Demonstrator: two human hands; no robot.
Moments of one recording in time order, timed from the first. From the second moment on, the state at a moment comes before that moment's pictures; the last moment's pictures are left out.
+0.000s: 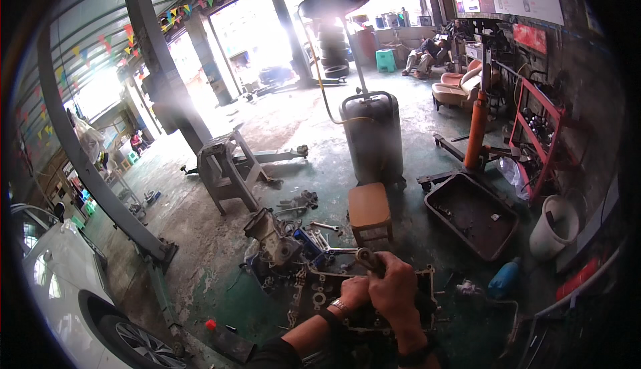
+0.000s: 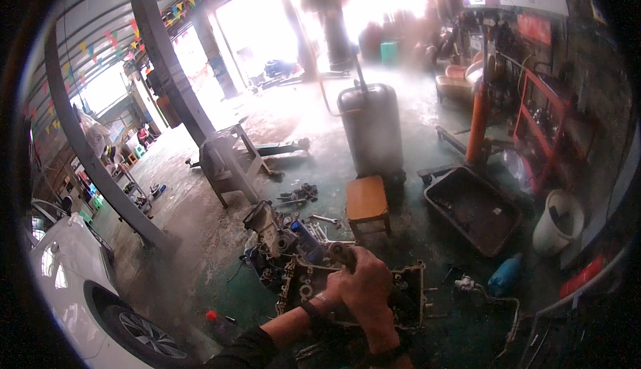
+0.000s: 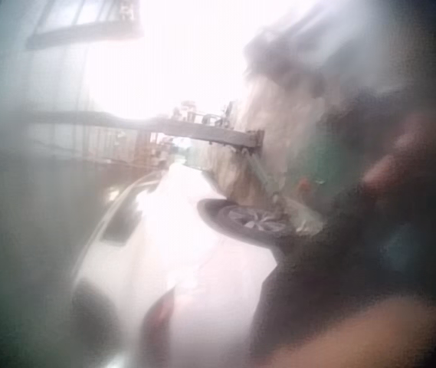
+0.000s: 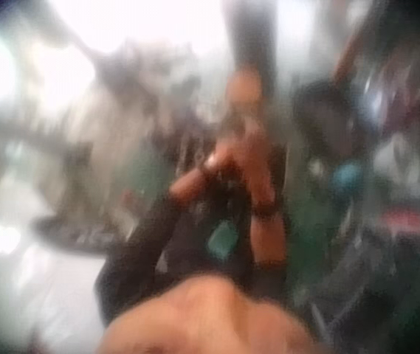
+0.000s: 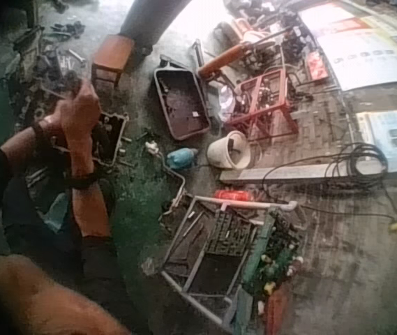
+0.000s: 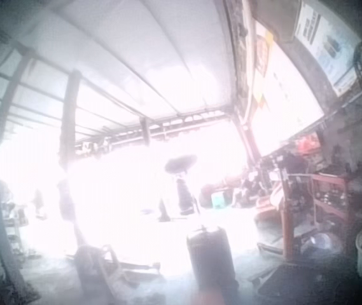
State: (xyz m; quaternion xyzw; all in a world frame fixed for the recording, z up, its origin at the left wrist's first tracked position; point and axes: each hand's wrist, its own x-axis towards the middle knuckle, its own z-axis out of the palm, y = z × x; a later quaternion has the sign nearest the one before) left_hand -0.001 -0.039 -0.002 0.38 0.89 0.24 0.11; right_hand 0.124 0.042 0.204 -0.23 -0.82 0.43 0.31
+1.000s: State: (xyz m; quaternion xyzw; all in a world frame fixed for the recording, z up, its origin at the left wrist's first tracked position) left_hand 0.005 -0.071 -0.007 0.38 0.89 0.22 0.04; right_hand 0.097 0.061 0.151 -0.25 -0.90 0.32 0.18
